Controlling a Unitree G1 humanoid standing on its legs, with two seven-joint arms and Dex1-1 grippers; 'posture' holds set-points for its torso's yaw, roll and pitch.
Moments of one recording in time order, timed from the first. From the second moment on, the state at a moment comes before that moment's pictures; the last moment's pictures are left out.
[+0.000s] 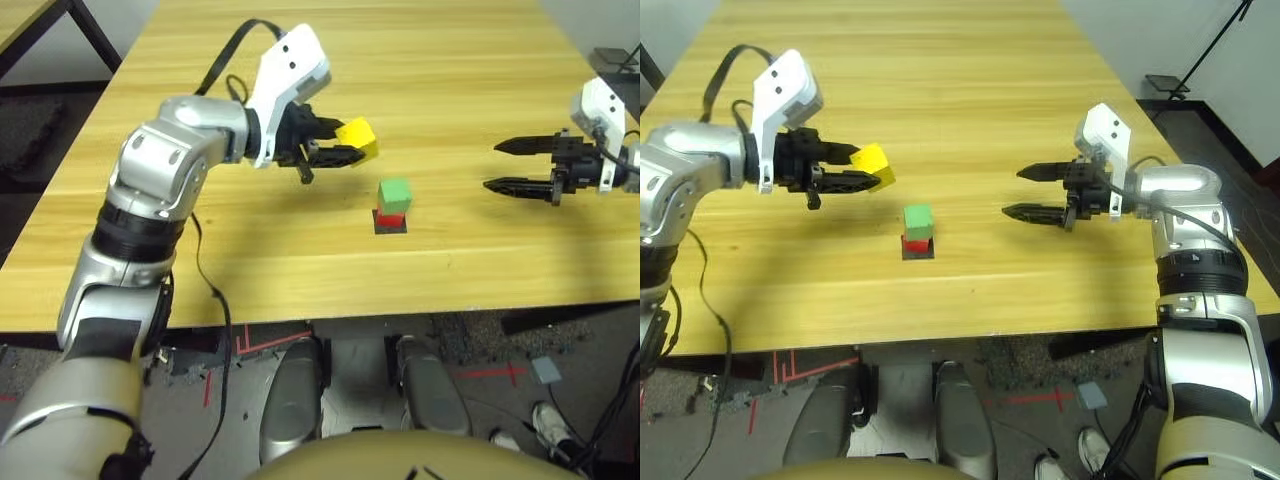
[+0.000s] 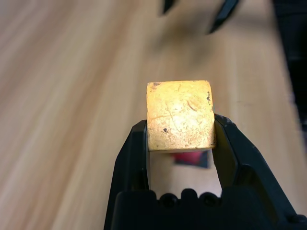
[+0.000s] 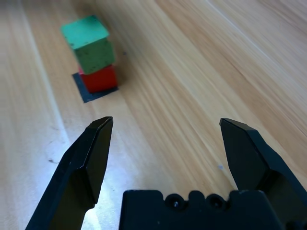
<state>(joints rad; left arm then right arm) -0.93 0.58 -0.31 0.05 -0.37 0.71 -1.13 -0.74 -0.81 -0.02 0.56 0.24 0.22 1.48</state>
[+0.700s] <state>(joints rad) -1.01 0.42 -0.37 0.38 -0.17 0.47 -1.23 -0.65 -0.82 -0.02 0.33 0.33 0.35 1.45</state>
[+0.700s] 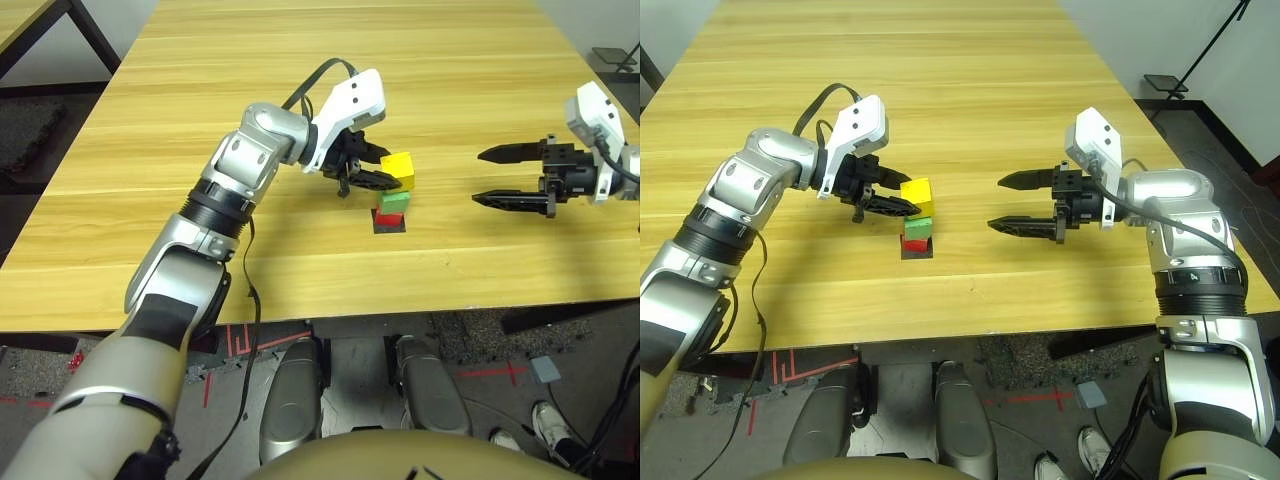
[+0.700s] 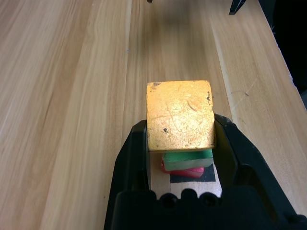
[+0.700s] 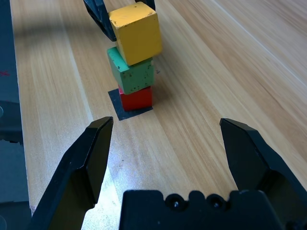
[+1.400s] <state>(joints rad) -1.01 0.44 -0.37 0.26 -0.17 0.61 -1.25 -0.66 -0.81 -0.02 0.39 0.33 0.33 1.43</state>
